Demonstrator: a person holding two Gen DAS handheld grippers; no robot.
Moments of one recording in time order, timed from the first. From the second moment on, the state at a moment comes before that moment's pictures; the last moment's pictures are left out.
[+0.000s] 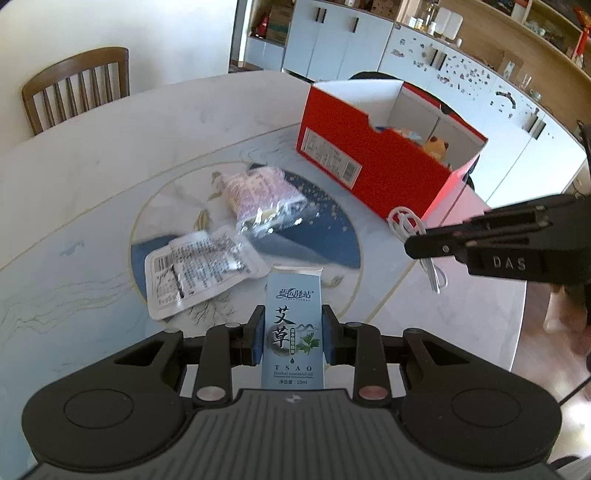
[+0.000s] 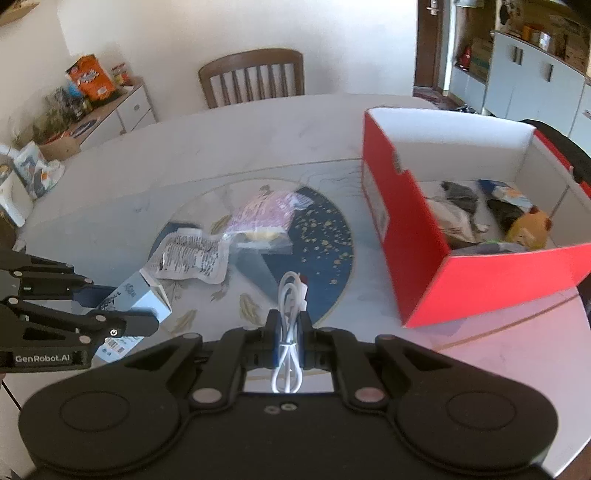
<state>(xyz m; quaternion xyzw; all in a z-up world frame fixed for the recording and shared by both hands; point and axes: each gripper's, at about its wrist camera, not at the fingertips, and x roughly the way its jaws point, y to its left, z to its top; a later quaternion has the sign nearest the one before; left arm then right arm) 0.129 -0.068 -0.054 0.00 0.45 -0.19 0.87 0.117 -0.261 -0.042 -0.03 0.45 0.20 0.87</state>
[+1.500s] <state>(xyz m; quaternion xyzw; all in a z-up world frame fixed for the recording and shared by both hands) 0.261 -0.268 0.028 0.00 0.40 -0.26 0.88 0.223 -0.454 0.012 0.05 0.38 0.13 0.92</state>
